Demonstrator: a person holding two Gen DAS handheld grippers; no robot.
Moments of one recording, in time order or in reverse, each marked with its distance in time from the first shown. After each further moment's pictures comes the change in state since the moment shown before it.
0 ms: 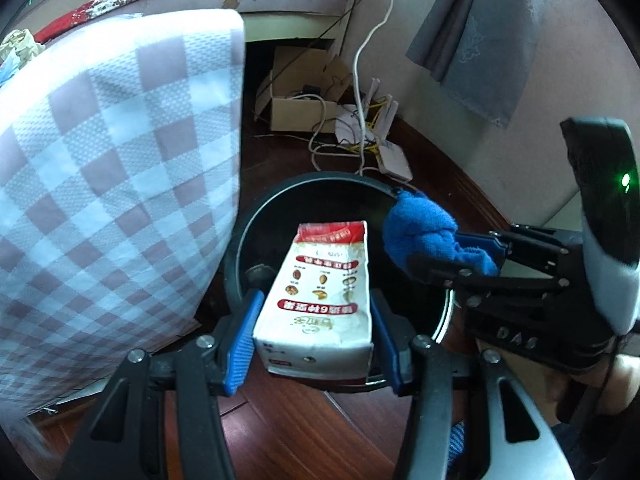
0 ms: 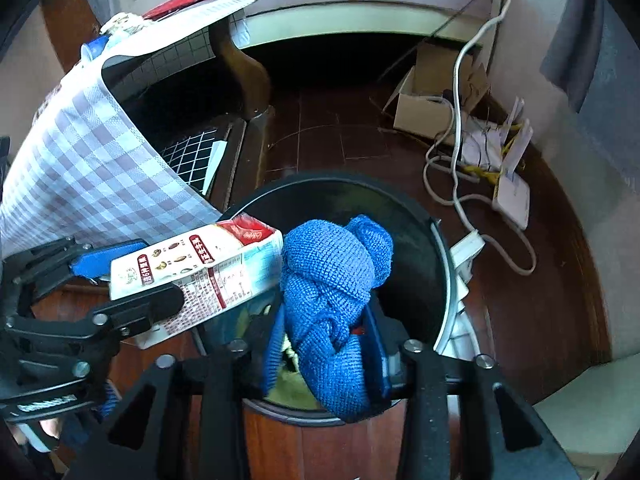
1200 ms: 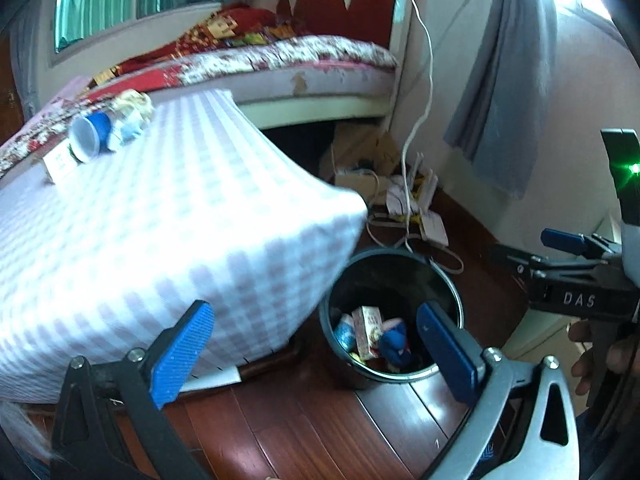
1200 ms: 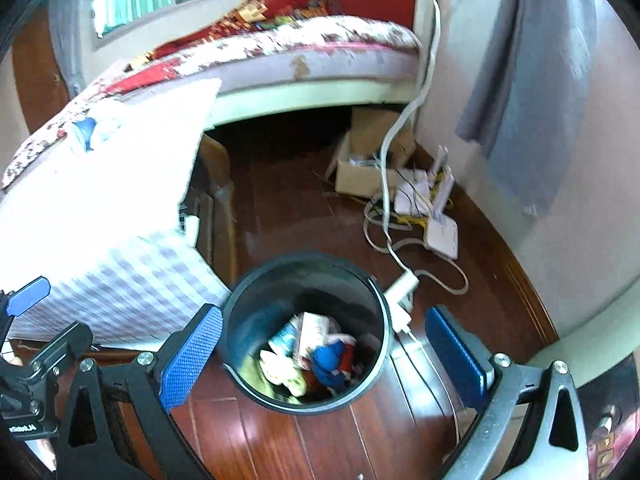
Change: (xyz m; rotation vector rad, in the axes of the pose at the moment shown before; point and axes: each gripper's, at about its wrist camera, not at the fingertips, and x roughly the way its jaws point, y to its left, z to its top) left arm -0.145 0.039 -0.005 -0.061 -0.222 0.164; right arm -0.143 0.036 0.037 0.142 -0.191 -0.079
